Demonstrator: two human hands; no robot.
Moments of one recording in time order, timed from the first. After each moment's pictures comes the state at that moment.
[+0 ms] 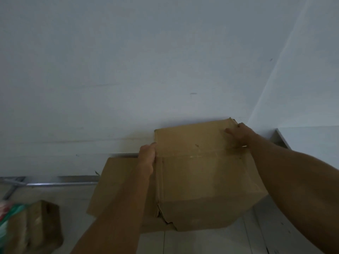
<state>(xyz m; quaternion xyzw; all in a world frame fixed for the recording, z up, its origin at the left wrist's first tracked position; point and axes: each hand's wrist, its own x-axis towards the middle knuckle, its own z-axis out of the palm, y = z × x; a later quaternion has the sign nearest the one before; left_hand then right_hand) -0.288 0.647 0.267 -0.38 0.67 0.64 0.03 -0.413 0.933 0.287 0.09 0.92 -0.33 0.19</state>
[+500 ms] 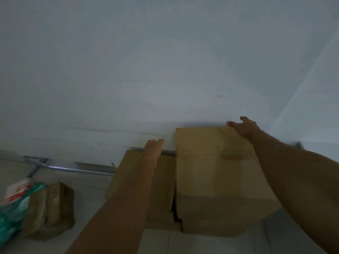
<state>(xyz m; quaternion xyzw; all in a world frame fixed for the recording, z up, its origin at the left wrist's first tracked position) -0.245 0.599 0.292 -0.38 0.74 0.56 0.02 -0.394 0.867 0.320 0.07 0.94 -0.30 0.15</state>
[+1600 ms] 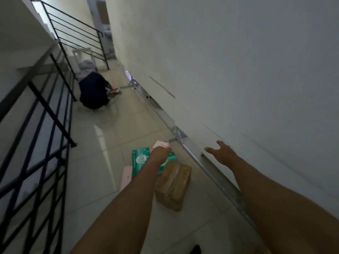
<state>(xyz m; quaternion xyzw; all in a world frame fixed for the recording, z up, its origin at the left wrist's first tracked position) 0.174 0.037 0.286 -0.63 0.54 0.53 -0.19 -0.048 0.103 0.273 -0.41 0.81 -0.26 0.32</state>
